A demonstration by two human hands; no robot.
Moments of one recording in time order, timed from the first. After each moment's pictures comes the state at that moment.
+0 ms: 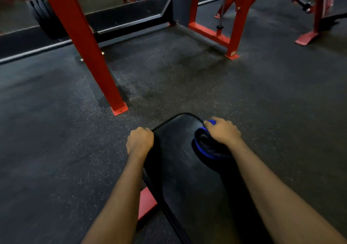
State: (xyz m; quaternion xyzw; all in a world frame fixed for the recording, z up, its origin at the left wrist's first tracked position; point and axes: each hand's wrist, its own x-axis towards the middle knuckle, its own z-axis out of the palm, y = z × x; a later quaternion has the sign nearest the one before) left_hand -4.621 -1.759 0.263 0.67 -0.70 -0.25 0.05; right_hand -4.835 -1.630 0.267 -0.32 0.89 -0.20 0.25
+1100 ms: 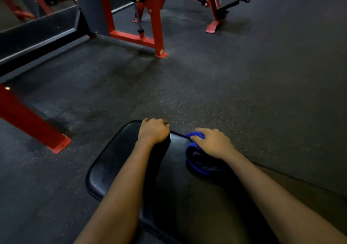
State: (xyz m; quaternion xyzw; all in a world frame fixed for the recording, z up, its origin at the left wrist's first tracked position) left_hand -4.770 -1.700 0.266 0.20 -0.97 -0.12 -0.09; right_hand -4.829 -1.492 0.270 -0.25 0.93 -0.18 0.20
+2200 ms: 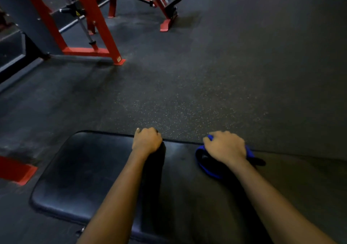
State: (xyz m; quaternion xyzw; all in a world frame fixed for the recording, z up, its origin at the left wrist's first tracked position) left_hand -4.793 -1.499 0.278 0.17 -0.97 -0.09 -0.12; right_hand -4.820 -1.261 0.276 -0.08 0.98 -0.11 0.12
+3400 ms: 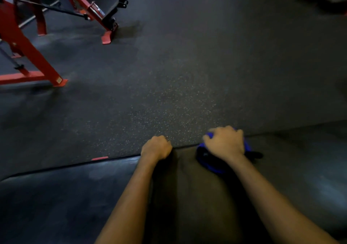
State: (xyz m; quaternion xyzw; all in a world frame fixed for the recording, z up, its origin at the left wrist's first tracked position) left_hand -4.838 -1.333 0.272 0.01 -0.96 -0.15 -0.25; right_hand -4.818 -1.118 0.271 0.07 0.99 -0.06 0.06
